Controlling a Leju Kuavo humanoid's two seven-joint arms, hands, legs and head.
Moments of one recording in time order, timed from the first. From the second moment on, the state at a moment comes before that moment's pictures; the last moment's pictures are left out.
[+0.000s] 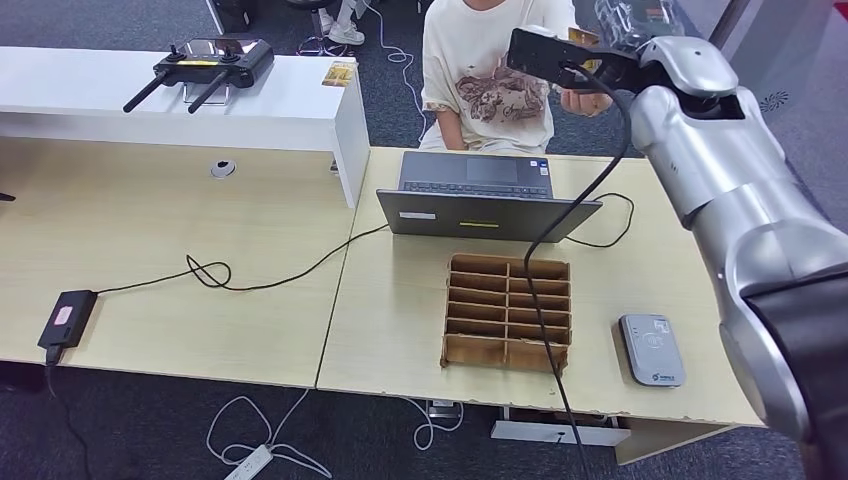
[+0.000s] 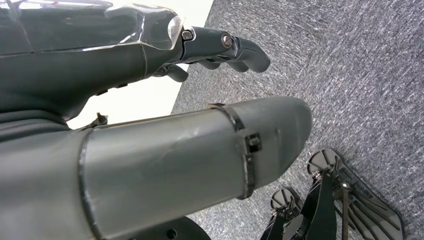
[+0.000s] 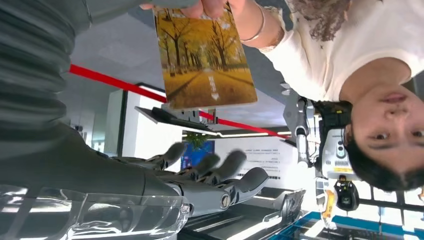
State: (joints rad) left arm -0.09 -0.10 1.47 -0.21 -0.83 0.24 0.16; right arm -1.44 -0.04 0.54 -0.39 0.93 0.05 0.07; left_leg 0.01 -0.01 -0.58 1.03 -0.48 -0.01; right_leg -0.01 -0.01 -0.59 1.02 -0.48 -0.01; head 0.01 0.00
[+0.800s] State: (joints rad) left arm -0.09 -0.11 1.47 -0.21 -0.80 0.26 0.16; right arm -1.39 -0.11 0.22 -0.49 0.48 0.08 -0.12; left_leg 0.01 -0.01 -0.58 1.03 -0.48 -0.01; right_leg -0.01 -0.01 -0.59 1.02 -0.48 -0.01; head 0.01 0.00
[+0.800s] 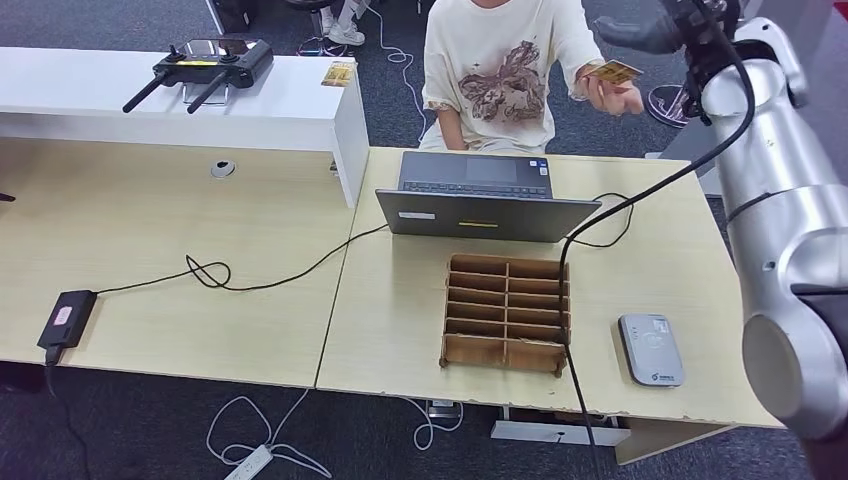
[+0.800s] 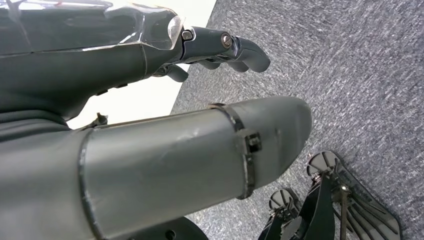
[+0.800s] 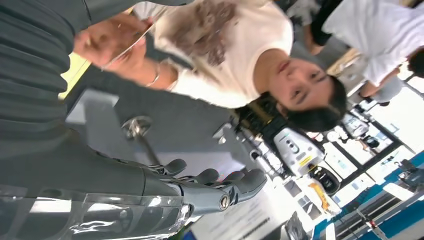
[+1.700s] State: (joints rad) left arm -0.09 -0.13 1.49 -0.21 -0.79 0.23 0.16; right arm 0.01 -0.46 -0.02 -1.84 -0.15 -0.03 -0.39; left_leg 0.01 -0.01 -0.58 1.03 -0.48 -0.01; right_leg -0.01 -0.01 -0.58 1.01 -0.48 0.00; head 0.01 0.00
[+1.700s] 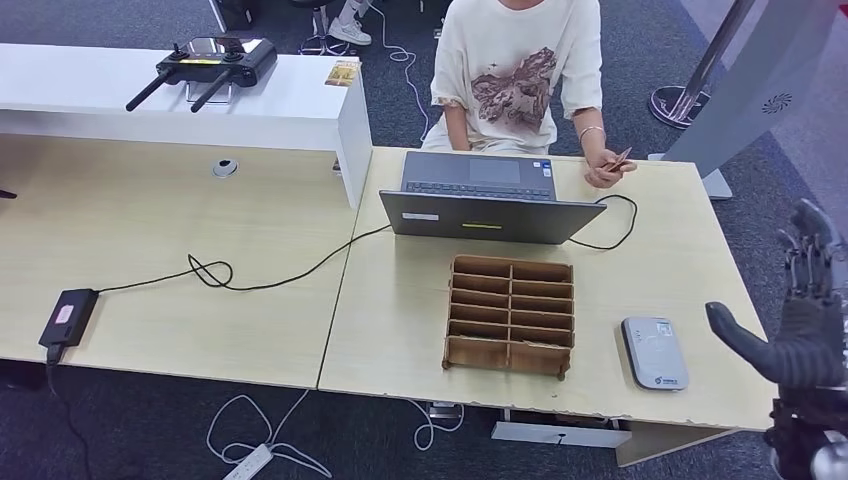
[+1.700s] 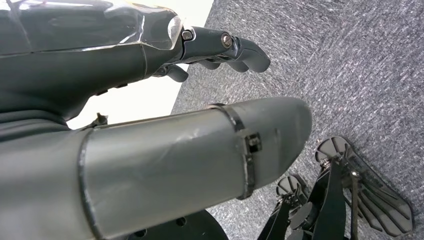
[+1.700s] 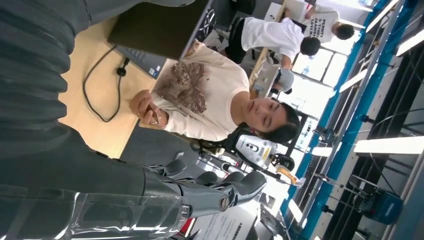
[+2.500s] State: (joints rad) left arm -0.09 -0.17 1.49 -0.21 -0.78 0.24 0.18; right arm 0.30 -0.06 0.12 -1.94 1.10 -0.44 -0.08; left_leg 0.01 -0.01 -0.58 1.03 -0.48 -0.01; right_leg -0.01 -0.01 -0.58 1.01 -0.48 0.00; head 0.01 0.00
